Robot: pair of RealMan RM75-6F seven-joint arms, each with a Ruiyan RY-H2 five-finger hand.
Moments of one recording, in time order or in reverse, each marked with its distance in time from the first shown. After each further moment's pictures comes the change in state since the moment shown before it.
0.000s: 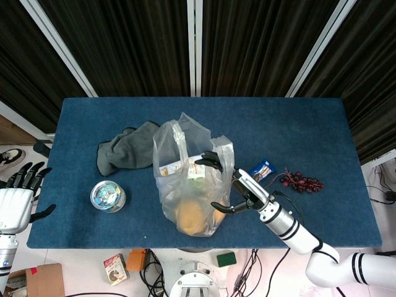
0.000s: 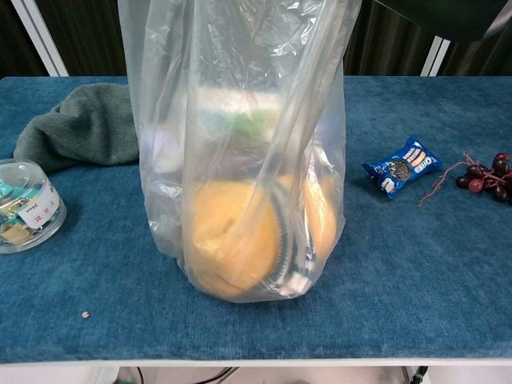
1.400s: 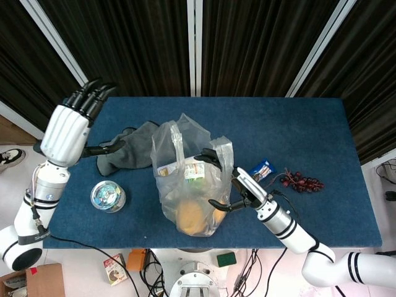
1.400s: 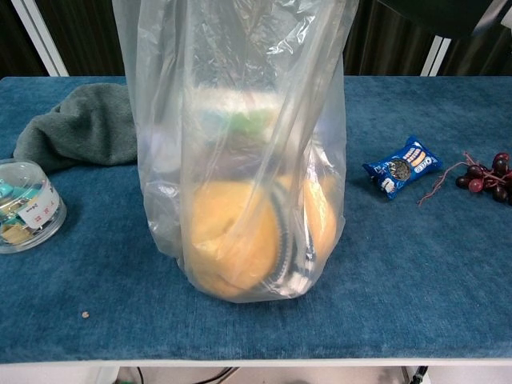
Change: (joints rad) left arm -0.487 0.121 -0.386 -0.346 -0.132 -0.229 -0.028; right arm 0.009 -0.029 0.011 0.000 0.039 0.004 -0.076
